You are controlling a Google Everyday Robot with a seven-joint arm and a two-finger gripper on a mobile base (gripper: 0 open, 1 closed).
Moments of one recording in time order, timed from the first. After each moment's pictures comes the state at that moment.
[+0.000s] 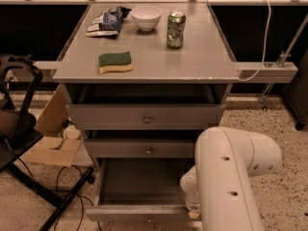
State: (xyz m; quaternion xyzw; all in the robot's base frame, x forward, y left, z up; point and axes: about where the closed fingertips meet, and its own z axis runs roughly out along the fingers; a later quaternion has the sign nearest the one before) arm 0.436 -0.200 0.168 0.63 -0.77 -0.04 0.12
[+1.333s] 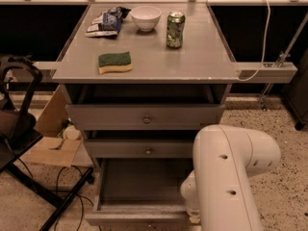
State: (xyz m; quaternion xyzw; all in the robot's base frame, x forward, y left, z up) arm 0.417 -0.199 0.170 0.63 -0.77 -0.03 0.12
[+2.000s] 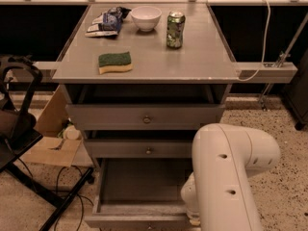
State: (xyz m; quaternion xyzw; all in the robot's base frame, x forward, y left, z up) arm 0.407 -0.199 0.171 0.63 -0.77 -0.02 0.12
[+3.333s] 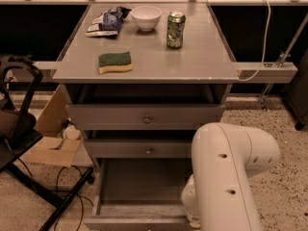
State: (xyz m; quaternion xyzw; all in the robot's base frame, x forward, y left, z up) arm 0.398 -0.199 0.173 0.63 -0.77 -0.01 0.12
